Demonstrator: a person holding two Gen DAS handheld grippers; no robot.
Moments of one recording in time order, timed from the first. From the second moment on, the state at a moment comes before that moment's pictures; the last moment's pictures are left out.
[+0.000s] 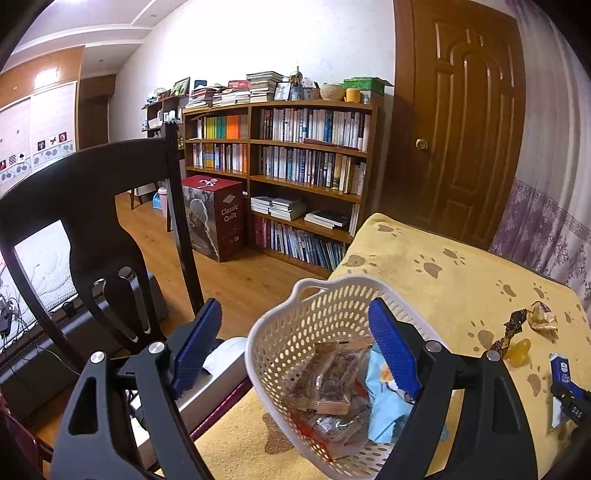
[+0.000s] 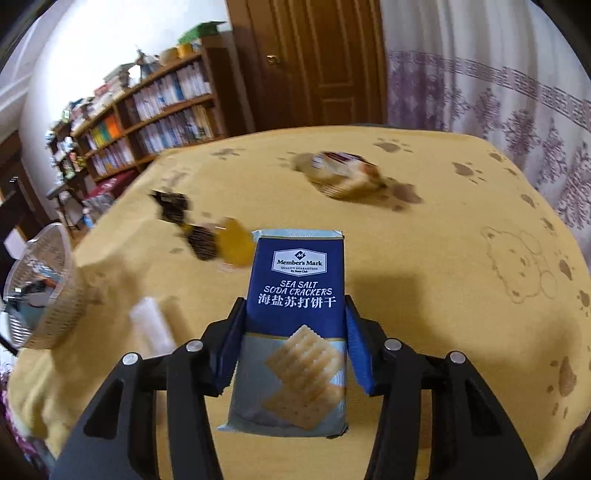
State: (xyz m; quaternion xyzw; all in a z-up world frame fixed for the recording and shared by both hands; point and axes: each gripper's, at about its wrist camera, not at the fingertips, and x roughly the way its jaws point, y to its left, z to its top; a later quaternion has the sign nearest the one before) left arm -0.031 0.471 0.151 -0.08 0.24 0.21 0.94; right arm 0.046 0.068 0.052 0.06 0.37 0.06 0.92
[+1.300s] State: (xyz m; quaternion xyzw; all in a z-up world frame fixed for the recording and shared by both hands) left arm -0.054 0.508 0.173 -0.12 0.21 0.24 0.94; right arm 0.039 0.348 0.110 0.05 0.37 0.35 0.86
